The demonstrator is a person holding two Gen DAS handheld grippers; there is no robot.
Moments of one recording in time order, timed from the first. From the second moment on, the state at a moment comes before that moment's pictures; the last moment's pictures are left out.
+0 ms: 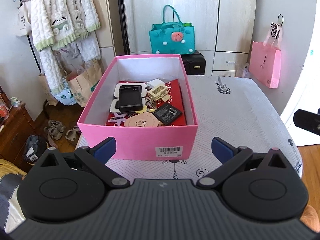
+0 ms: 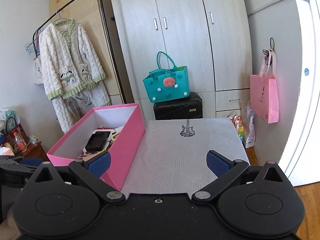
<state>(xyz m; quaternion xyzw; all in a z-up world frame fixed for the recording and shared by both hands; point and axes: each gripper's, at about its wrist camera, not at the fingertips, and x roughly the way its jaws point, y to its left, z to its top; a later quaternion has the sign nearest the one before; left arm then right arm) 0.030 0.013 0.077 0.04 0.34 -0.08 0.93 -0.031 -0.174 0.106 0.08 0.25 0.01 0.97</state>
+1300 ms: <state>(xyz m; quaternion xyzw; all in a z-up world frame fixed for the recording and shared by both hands) 0.015 0.024 0.054 0.03 0.30 -0.06 0.95 -0.032 -0.159 0.082 0.06 0.24 0.00 0.97</state>
